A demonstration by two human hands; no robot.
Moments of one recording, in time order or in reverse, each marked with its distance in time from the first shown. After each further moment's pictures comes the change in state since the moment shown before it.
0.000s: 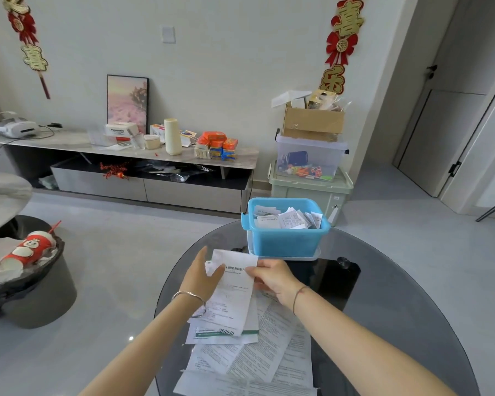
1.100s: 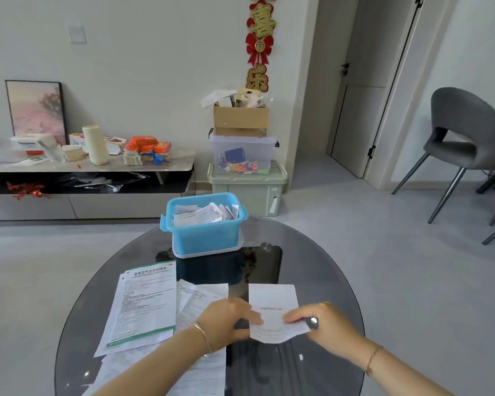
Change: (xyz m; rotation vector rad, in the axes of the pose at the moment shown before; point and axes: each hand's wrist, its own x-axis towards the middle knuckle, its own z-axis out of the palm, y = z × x) left_hand -0.080 0.063 0.144 0.573 -0.615 0.744; right_hand -0.135 0.105 -0.224 -0.780 0.075 -0.368
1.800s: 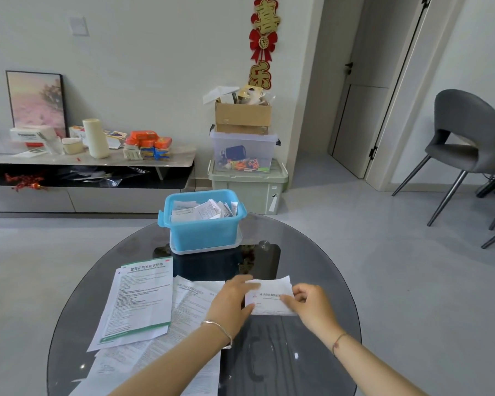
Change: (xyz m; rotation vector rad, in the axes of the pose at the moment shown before) left_hand 0.022 0.031 -0.002 -0.115 0.222 -0.296; right_hand 0.041 0.010 0.021 0.228 0.334 0.282
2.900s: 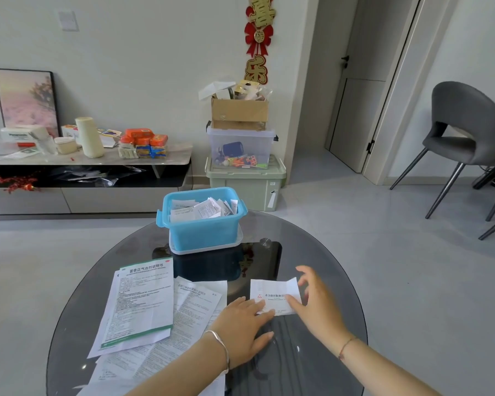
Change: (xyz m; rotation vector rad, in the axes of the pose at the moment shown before) left_hand -0.019 -0.002 0.004 0.481 -0.324 0.303; right_hand -0.012 -0.011 -0.003 -0.235 0.097 -0.175
